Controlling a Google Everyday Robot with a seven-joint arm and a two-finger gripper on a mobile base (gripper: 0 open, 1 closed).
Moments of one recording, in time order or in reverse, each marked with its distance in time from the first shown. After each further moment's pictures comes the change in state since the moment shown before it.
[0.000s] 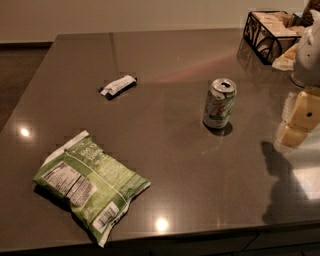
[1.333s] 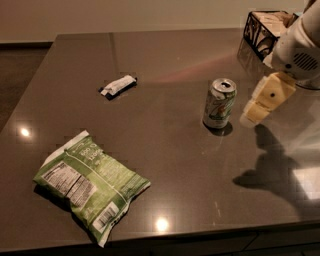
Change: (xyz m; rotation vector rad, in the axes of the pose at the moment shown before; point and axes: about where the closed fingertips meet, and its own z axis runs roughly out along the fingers) arm -0.020 -0.047 0.032 0.001 -0.119 0.239
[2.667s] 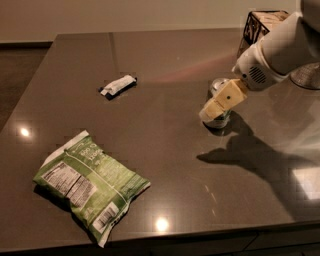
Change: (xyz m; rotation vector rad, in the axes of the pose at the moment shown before) arm -0.055 -0.008 0.067 -0.038 -0.212 0.129
